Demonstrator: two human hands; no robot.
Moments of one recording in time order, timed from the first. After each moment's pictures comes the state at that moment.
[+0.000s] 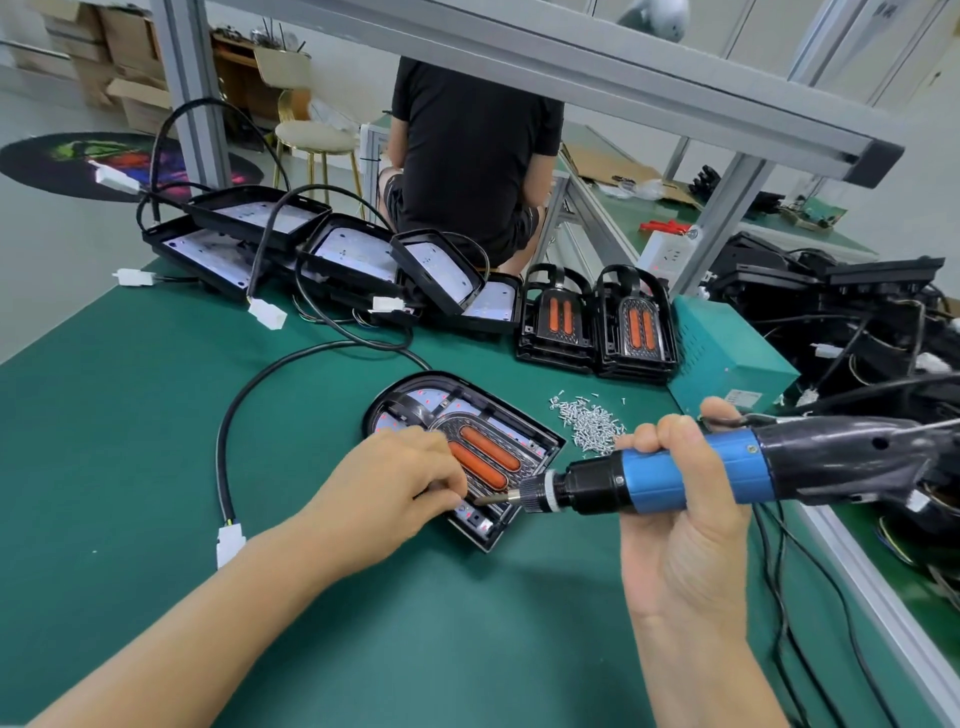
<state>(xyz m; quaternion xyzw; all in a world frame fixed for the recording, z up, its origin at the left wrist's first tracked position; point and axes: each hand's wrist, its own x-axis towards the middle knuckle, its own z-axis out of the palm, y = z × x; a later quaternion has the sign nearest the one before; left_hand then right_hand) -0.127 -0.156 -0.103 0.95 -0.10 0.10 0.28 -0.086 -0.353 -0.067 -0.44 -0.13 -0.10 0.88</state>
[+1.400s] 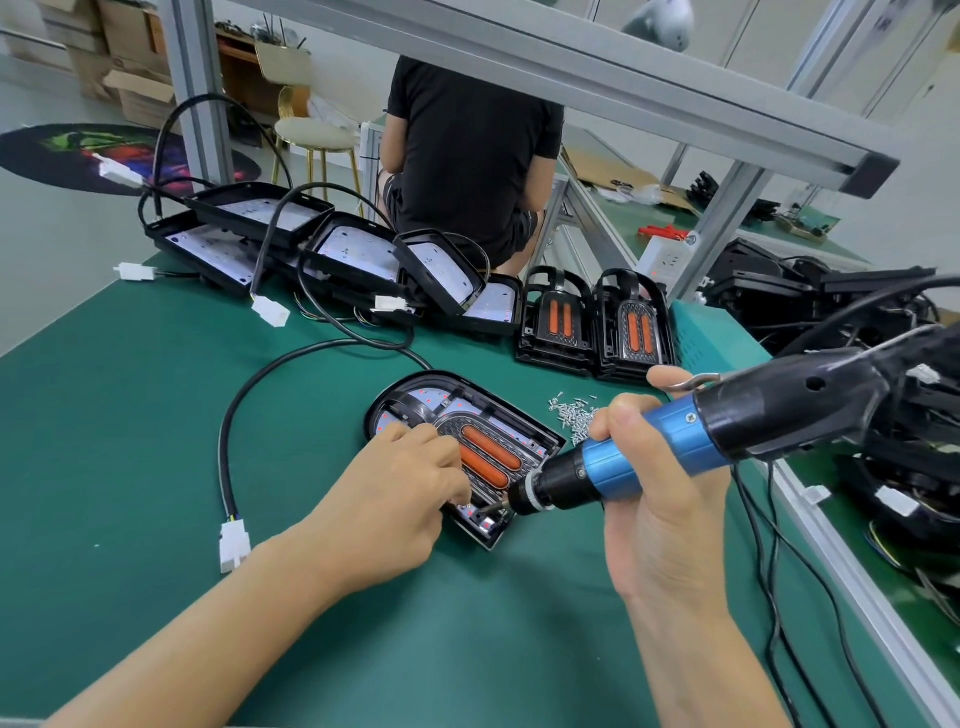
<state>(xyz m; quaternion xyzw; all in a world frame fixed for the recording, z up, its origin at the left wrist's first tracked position) -0.132 -0.162 -0.102 0.97 -0.15 0.15 0.11 -0.090 -0.340 -0.052 -0.52 -0.20 -0.06 0.83</state>
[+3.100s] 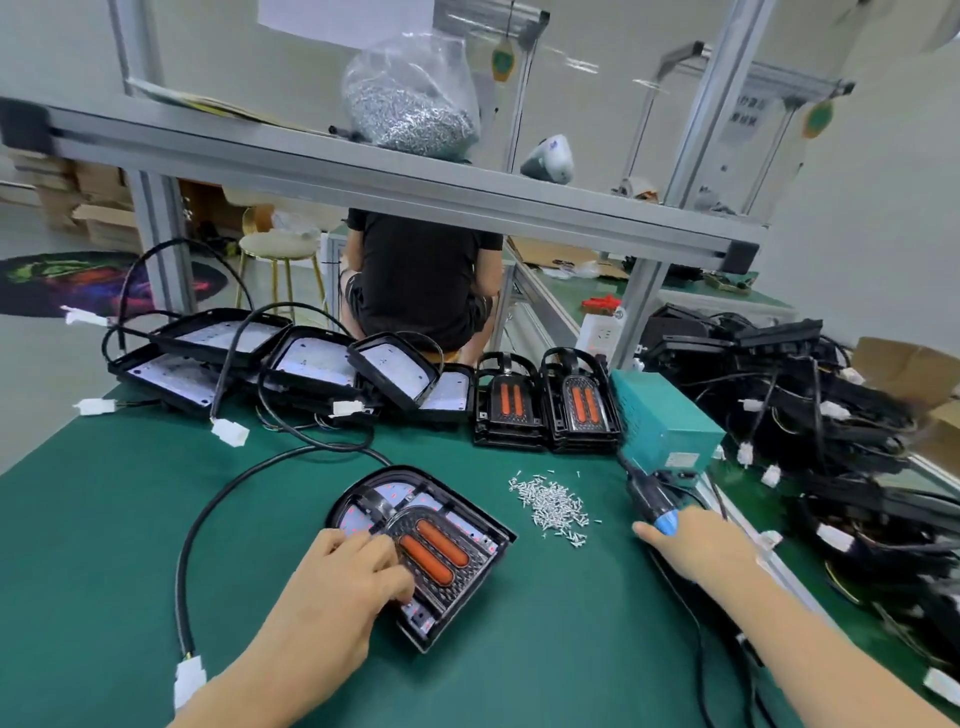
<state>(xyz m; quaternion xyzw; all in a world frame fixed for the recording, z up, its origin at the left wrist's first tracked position) -0.130 -0.148 -0.121 0.96 -0.15 0.25 0.06 0.060 -0.472 -0.103 -1.00 0.05 0.02 -0.01</state>
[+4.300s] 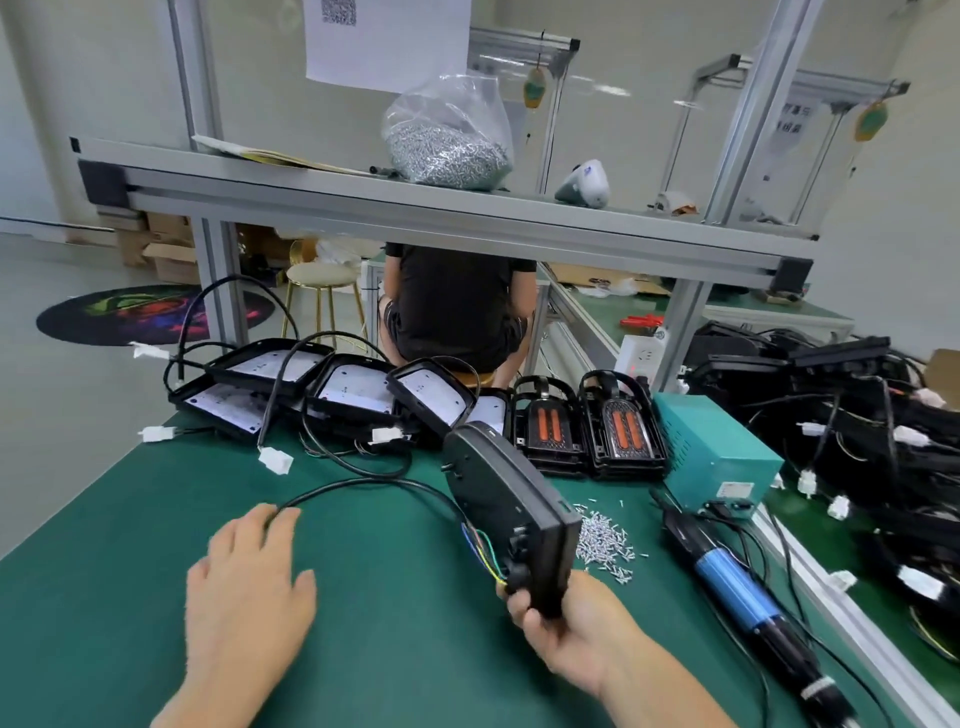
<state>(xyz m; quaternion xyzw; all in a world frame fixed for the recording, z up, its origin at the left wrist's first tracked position) -0.141 -0.094 -0.111 0.92 0.30 0.20 0.12 -0.026 -0.324 -0.104 -0.46 0.17 0.38 0.79</state>
